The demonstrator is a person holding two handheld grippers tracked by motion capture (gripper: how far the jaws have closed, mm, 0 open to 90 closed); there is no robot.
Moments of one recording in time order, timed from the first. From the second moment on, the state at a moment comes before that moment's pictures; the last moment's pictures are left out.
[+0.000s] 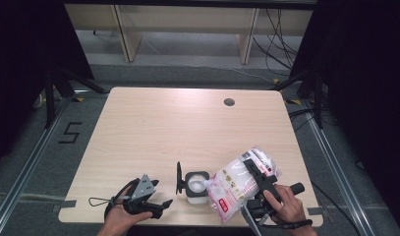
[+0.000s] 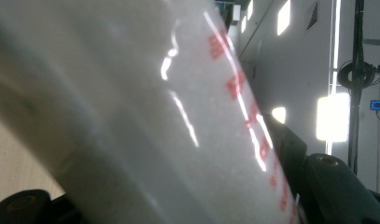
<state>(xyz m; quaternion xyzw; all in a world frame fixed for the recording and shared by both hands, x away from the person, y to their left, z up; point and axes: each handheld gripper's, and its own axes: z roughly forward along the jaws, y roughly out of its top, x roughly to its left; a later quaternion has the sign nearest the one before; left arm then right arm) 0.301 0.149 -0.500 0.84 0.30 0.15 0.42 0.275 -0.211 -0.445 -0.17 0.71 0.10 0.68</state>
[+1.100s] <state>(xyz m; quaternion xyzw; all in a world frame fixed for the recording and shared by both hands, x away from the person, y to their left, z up) 0.301 0.149 -0.501 0.84 0.30 0.15 0.42 0.274 -0.214 -0.444 -0.14 0.71 0.12 0.68</state>
